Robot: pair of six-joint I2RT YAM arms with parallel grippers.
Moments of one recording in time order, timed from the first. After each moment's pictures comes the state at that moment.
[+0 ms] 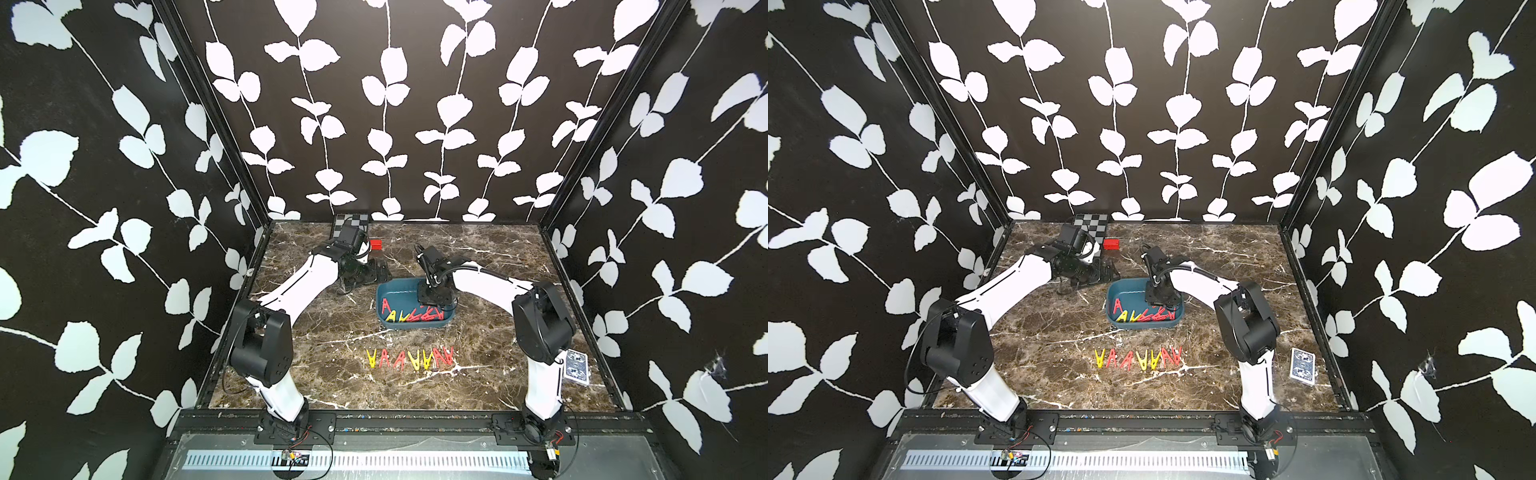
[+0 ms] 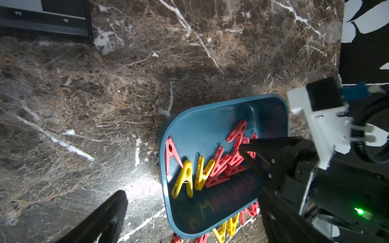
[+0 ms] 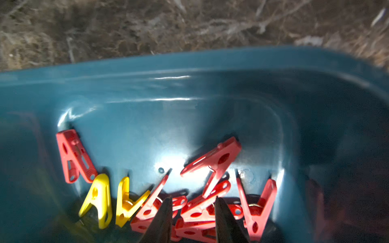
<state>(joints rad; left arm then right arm) -0.41 1.69 1.37 -0.75 0.33 -0.44 0.63 1.98 1.47 -0.79 -0.06 0.64</state>
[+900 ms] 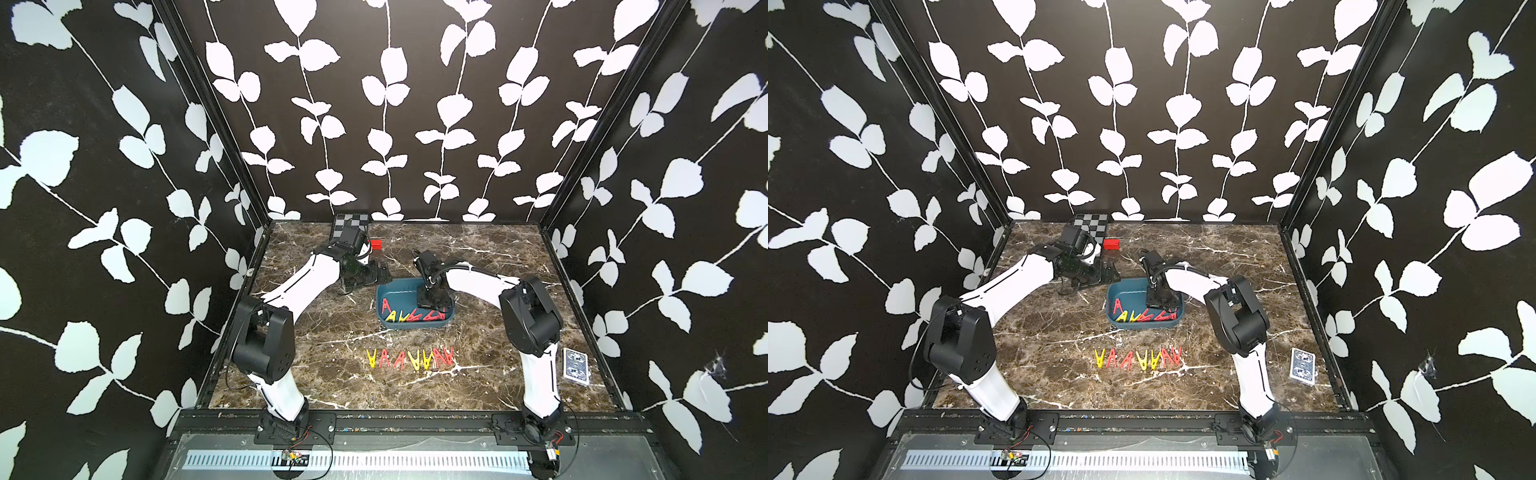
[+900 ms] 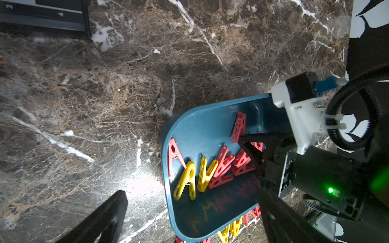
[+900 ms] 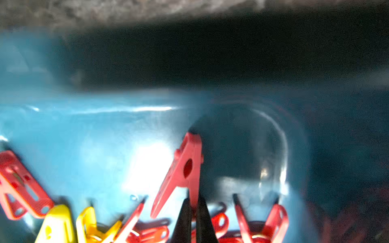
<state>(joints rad) -0.41 1.71 1.38 -0.75 0.33 -0.43 0.62 2.06 1.50 -0.82 -0.02 0.63</state>
